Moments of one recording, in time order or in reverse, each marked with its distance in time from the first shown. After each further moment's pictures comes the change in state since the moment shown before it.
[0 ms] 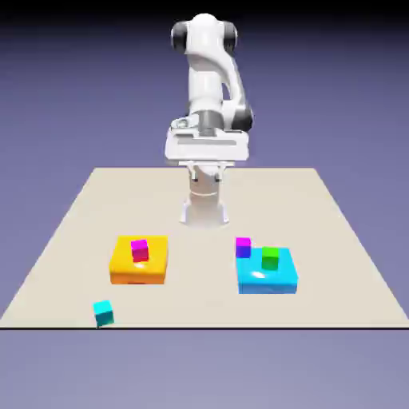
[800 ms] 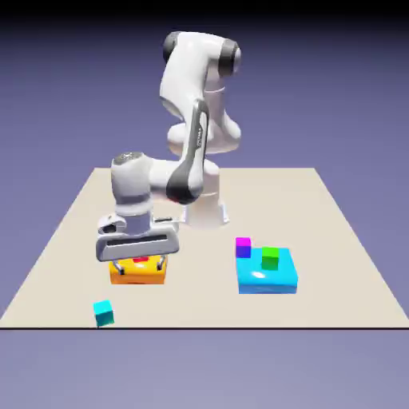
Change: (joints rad) arm 0.231 0.870 -0.562 0.548 0.445 -0.471 -0.808
